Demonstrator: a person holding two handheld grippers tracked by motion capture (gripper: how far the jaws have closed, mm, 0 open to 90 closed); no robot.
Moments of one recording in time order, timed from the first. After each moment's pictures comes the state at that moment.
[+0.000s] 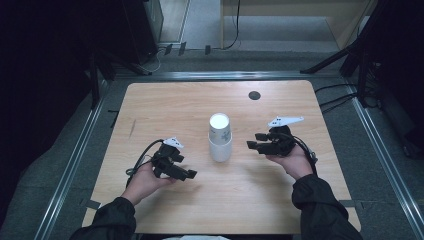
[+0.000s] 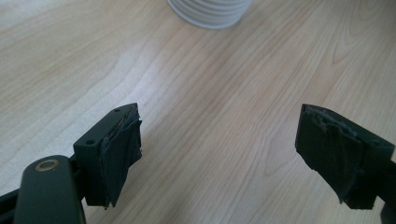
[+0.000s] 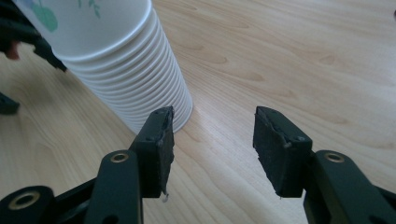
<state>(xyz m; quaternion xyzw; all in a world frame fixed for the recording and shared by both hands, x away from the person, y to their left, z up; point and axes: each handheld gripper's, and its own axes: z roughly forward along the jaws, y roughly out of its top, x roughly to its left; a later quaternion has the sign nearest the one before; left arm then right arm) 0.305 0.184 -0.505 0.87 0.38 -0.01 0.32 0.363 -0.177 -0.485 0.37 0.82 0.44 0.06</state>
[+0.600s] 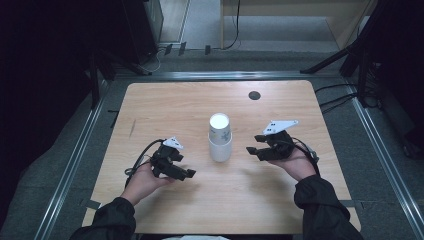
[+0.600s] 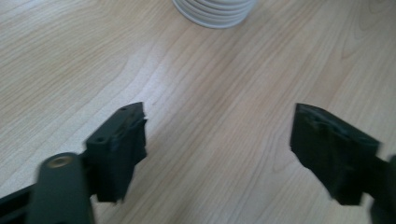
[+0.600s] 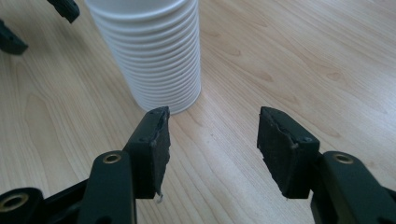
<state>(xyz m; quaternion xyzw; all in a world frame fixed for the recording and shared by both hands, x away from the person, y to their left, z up) 0.303 0.185 -0.503 0.87 0.37 0.02 0.31 0.349 -0.171 -0.477 0.27 0.87 0.40 0.11</state>
